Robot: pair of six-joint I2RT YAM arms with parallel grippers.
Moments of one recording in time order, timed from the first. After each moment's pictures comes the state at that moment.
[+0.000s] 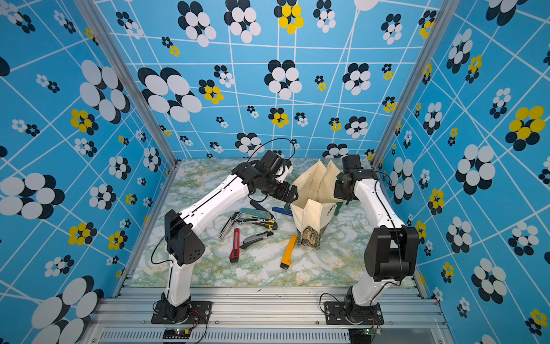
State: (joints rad) left arm -0.72 2.01 2.09 -0.96 0.20 -0.28; right arm 0.03 1.68 1.49 -0.92 0.12 0.20
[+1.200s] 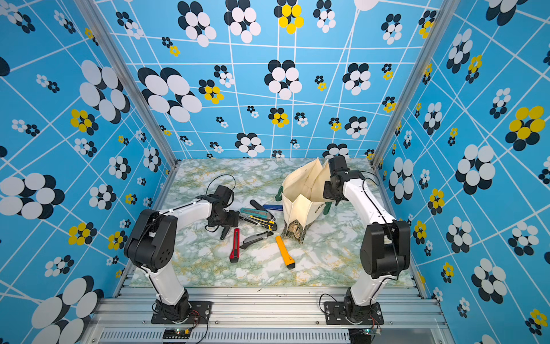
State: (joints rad) left arm -0.31 1.82 1.11 -0.58 -0.05 -0.29; right arm 0.15 1.72 1.48 -0.88 0.17 0.30
